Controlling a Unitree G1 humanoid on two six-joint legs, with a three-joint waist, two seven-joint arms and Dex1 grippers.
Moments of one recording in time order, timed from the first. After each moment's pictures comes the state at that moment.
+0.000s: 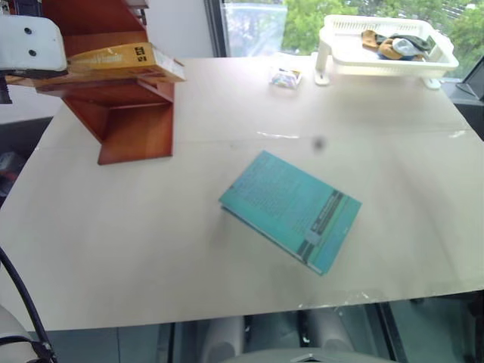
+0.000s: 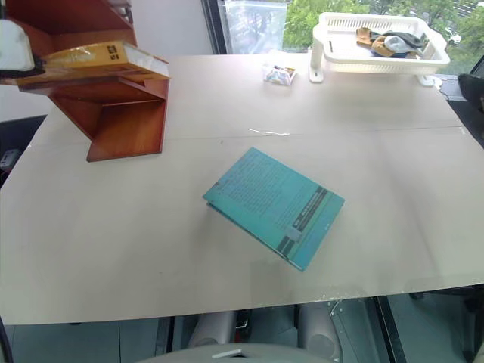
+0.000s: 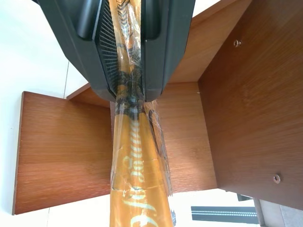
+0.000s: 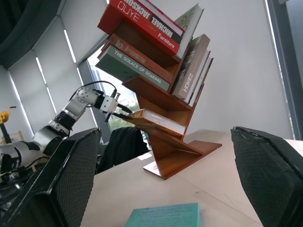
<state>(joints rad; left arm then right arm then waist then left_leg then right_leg) -1.23 1.31 -0.18 0.61 0.37 -0.24 -1.37 -0.62 -1.00 -0.52 0.51 1.02 0.72 1.55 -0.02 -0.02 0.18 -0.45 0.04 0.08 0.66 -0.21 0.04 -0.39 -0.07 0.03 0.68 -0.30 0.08</state>
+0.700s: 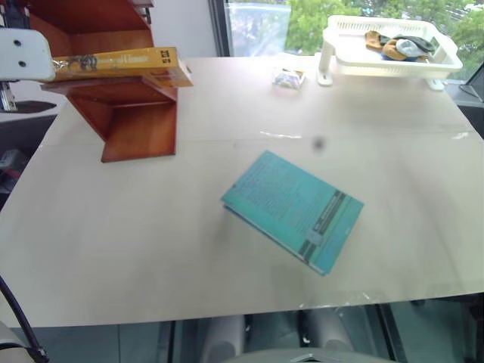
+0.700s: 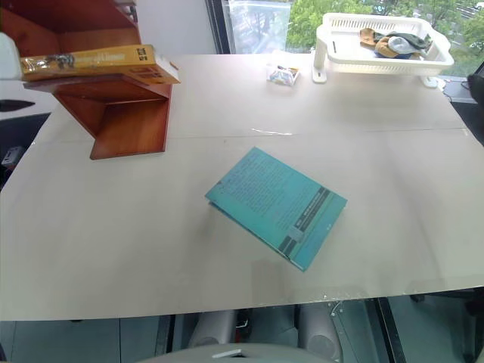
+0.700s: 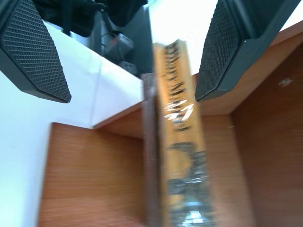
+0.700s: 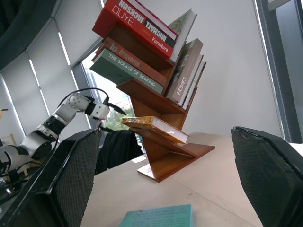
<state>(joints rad) -1.18 1.36 -0.15 0.58 0.37 -0.18 -1.30 -0.61 -1.01 -0.53 0.55 1.02 0.69 1.56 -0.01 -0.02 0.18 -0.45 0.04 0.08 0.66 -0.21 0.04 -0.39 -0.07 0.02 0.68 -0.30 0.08</state>
